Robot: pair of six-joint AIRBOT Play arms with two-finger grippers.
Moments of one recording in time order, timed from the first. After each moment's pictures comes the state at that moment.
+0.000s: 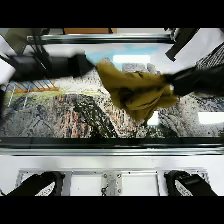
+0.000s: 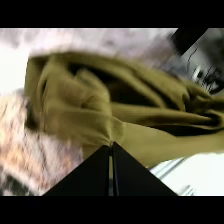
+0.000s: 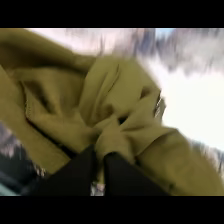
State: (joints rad) left arm -0.31 -1.10 1.43 0.92 -1.10 -1.66; right arm 0.18 -0.89 1.40 -1.20 1.28 1.42
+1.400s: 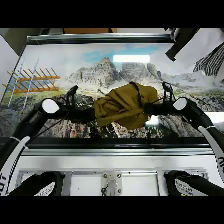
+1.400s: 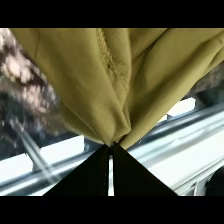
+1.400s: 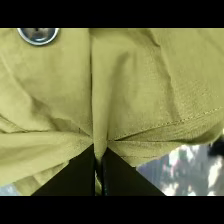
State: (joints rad) left arm -0.28 -1.12 0.89 0.92 -1.02 -1.63; right arm 0.08 -1.25 0.87 -1.04 0.77 1.48
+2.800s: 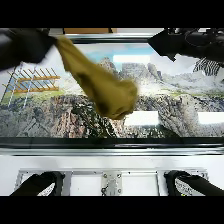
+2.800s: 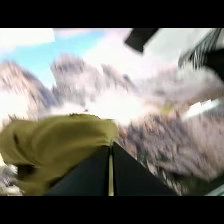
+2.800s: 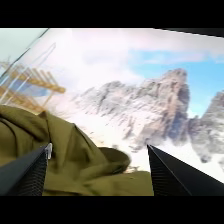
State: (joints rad) left arm -0.39 -0.99 1.73 1.30 -1.22 -1.71; right arm 0.05 -1.22 1.69 -0.82 1.01 1.22
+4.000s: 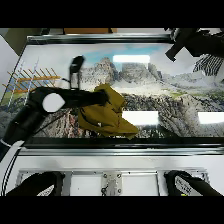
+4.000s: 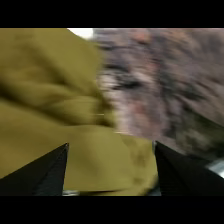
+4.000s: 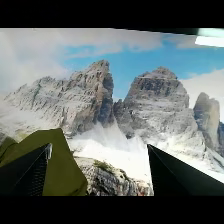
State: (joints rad) left arm -0.43 -1.07 1.12 1.31 -0.93 -1.88; right arm -0.18 -1.14 1.69 -0.89 1.15 1.20
